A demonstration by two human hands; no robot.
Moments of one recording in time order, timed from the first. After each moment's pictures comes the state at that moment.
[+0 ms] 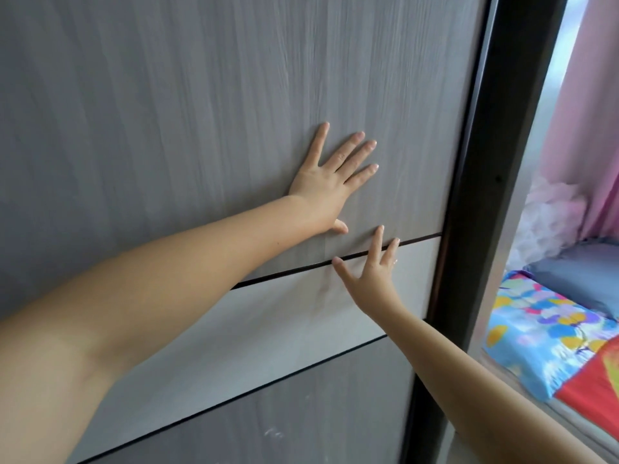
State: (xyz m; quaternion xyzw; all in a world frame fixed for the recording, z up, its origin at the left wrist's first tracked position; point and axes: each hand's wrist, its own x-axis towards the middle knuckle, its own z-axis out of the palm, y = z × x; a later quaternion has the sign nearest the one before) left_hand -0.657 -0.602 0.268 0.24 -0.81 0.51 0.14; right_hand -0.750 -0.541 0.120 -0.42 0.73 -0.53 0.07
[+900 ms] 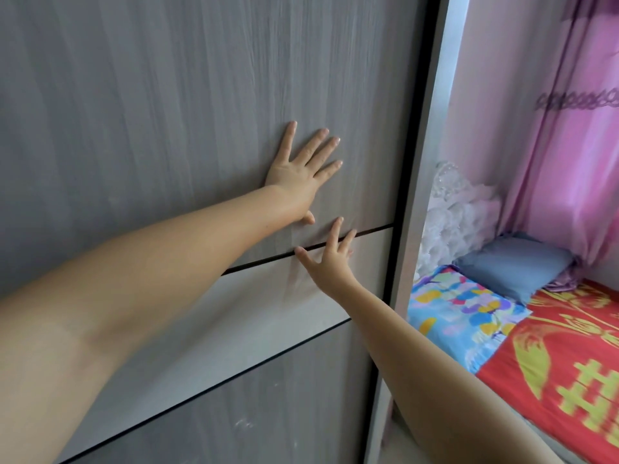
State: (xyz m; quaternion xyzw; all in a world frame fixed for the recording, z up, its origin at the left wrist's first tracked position) left_hand -0.793 -0.576 0.272 0.27 -0.83 0.48 0.12; right_hand -0.867 -0.525 0.133 -0.40 0.77 -0.49 0.10
